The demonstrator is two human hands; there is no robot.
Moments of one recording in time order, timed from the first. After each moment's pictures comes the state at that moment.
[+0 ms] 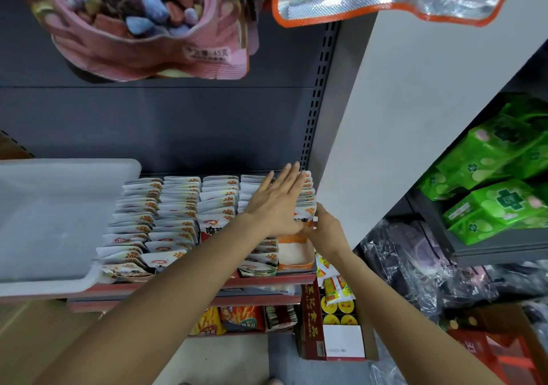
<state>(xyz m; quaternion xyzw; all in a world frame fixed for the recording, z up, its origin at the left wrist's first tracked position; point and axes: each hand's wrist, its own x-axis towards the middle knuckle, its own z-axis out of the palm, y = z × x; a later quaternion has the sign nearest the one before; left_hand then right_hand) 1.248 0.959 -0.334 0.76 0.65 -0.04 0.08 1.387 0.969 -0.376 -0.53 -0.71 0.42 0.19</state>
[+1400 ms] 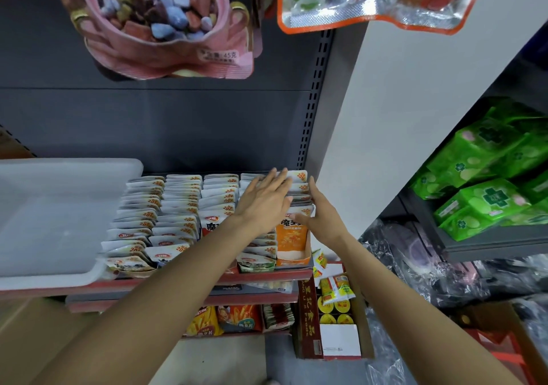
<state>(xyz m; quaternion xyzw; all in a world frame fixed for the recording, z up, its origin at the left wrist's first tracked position) 1.238 0.943 -0.333 0.72 0.68 0.01 0.10 1.387 0.973 -0.357 -0.49 -0.73 0.43 0.19</state>
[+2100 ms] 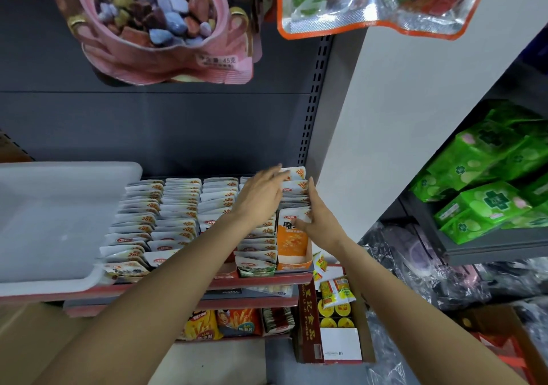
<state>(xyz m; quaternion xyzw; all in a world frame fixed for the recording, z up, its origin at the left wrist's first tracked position) 1.227 0.958 -0.334 0.71 0.68 0.14 0.11 1.382 0.973 -0.356 -0.49 -0.73 0.45 0.16</state>
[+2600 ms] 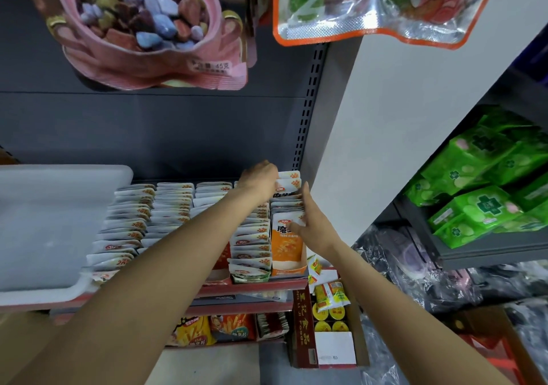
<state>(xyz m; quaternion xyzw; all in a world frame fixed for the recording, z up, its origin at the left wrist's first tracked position) 1.229 1.006 -0.319 0.65 0.74 0.06 0.16 1.380 0.978 -0.358 -0.49 -0.72 0.46 0.16</state>
